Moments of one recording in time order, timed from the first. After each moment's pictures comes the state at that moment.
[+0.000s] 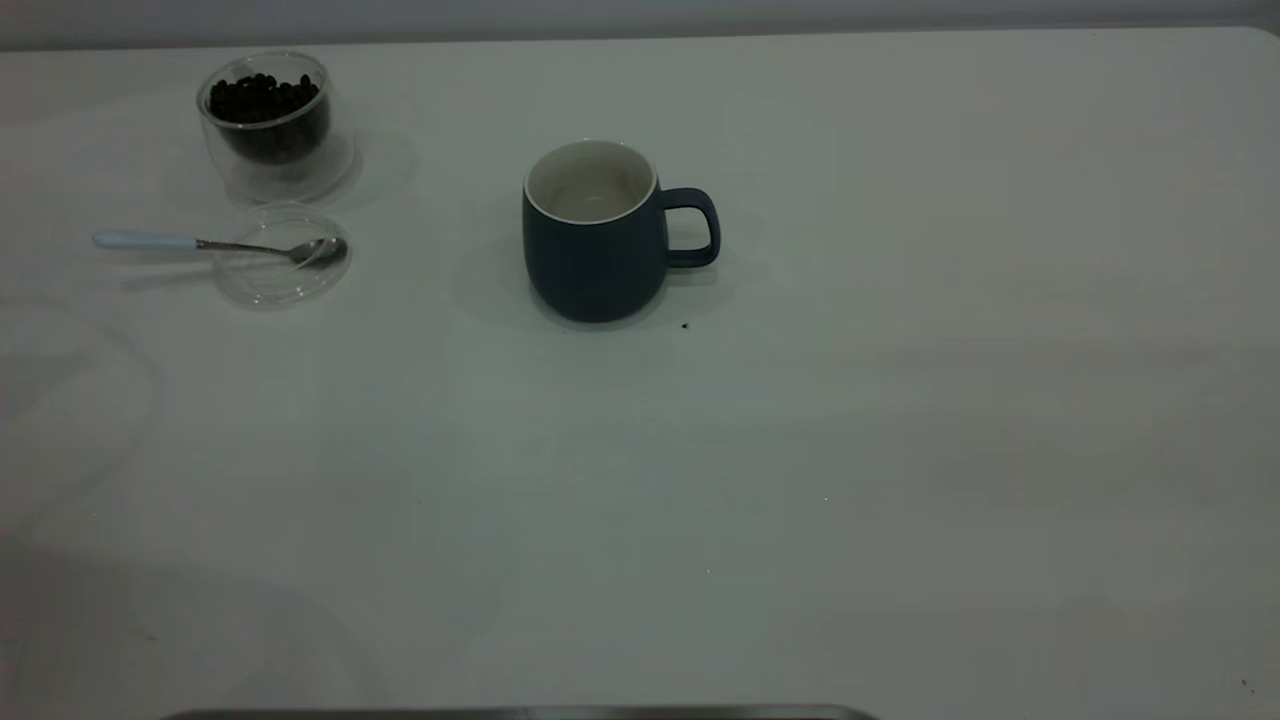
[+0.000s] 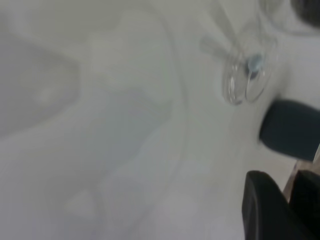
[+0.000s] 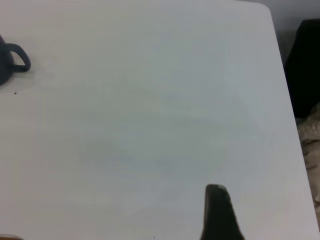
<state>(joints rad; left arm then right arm) 0.79 2.44 -1.48 -0.94 1.14 0.78 -0.05 -0.02 -0.47 0.07 1.13 -0.15</state>
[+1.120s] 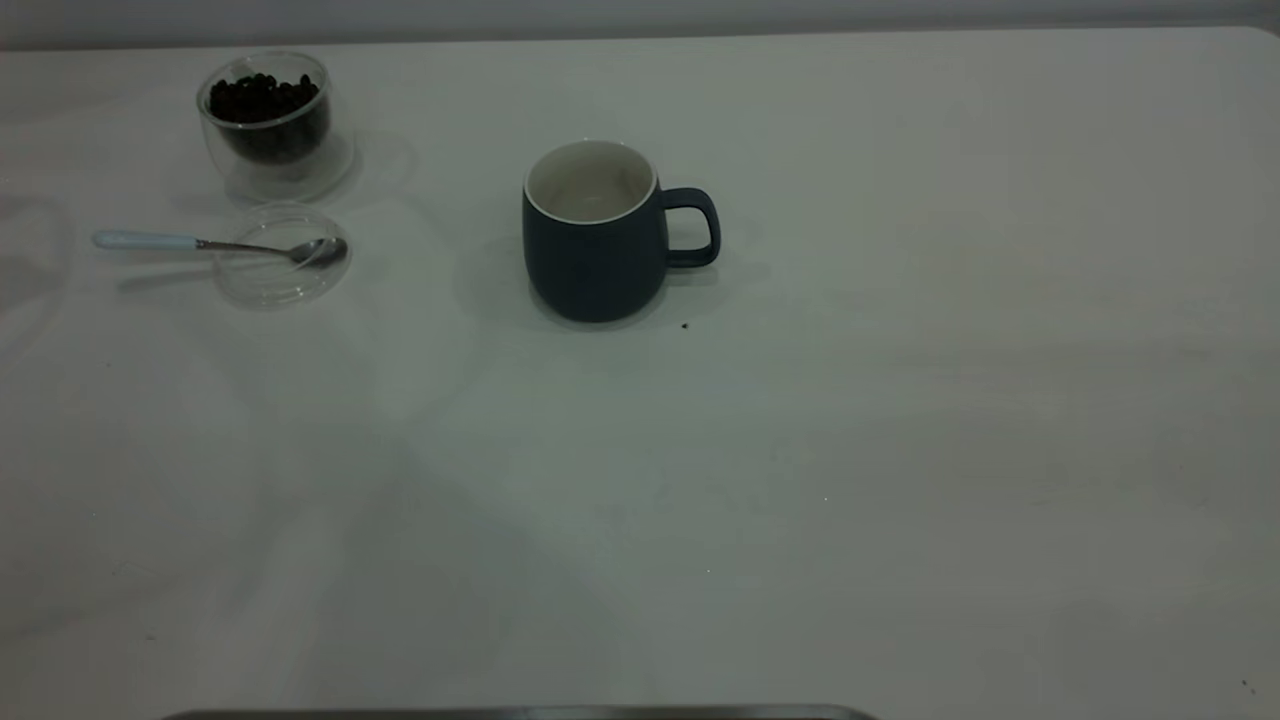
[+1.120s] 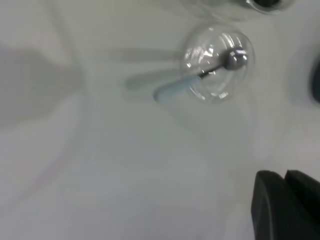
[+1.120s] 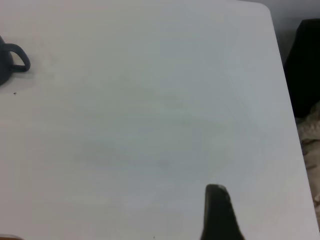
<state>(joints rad) 0.43 2.15 -1.72 -0.56 1.17 0.52 -0.05 -0.02 -0.47 0.07 1.13 -0.15</state>
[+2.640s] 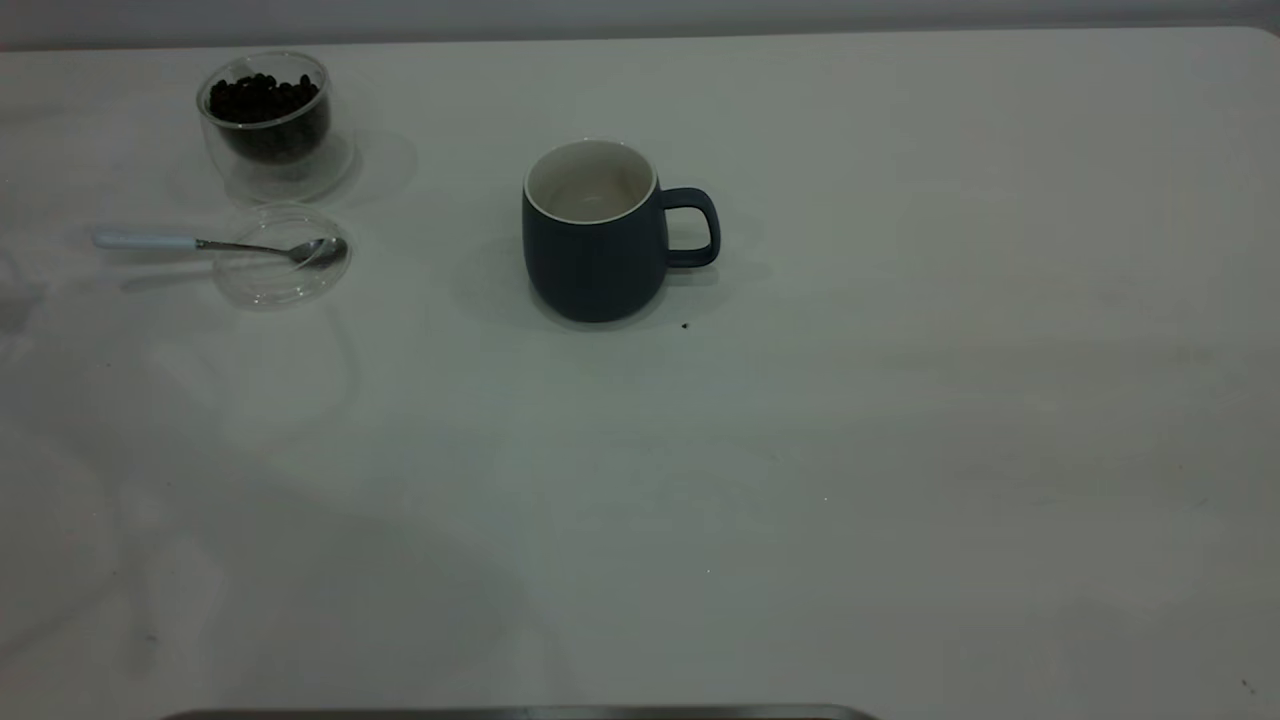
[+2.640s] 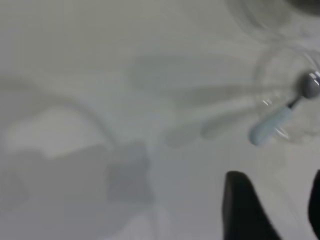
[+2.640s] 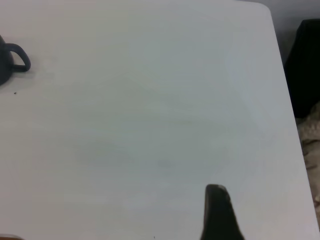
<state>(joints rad) 0.54 2.27 -1.44 -0.89 0.76 1.15 -0.05 -0.02 -0.47 0.07 1.13 -0.15</state>
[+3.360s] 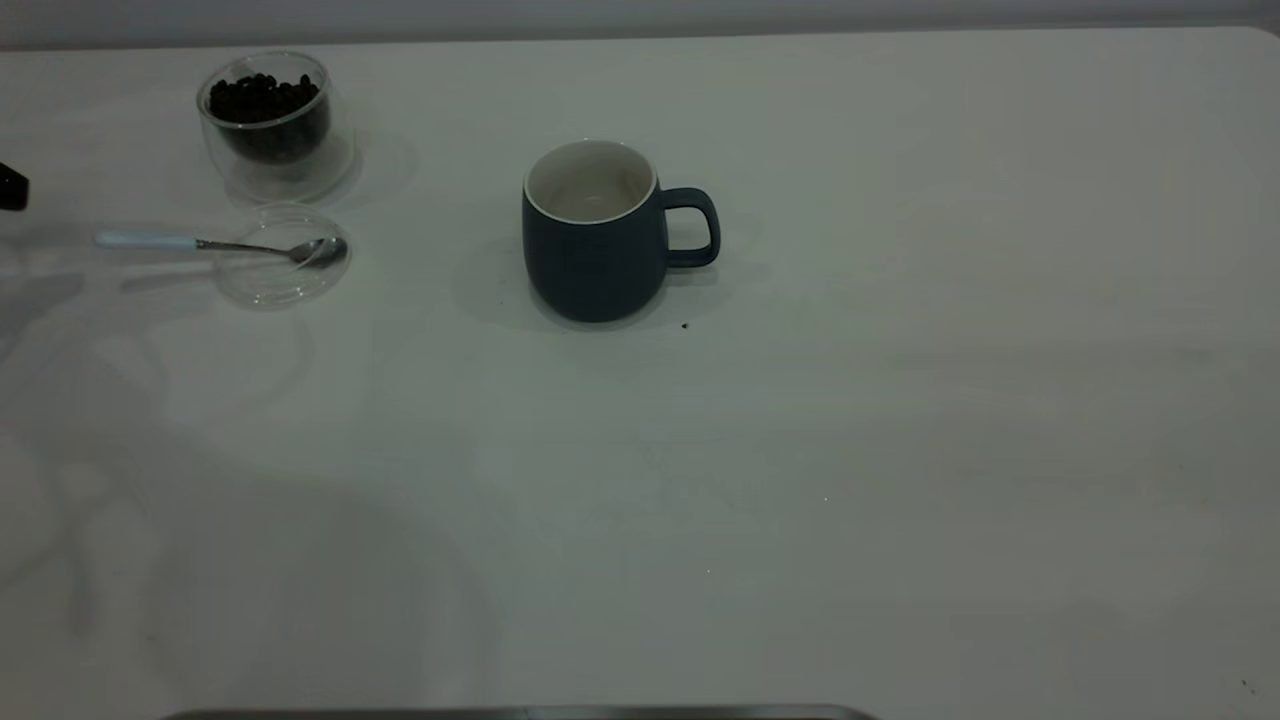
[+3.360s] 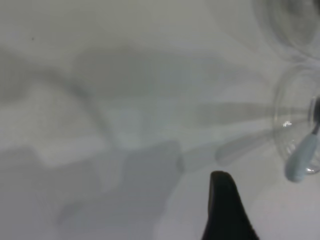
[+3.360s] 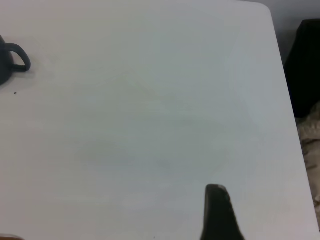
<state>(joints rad) 0.54 2.46 -1.53 -0.99 0.81 1.14 -0.05 -0.02 -0.47 0.07 1.13 -0.15</state>
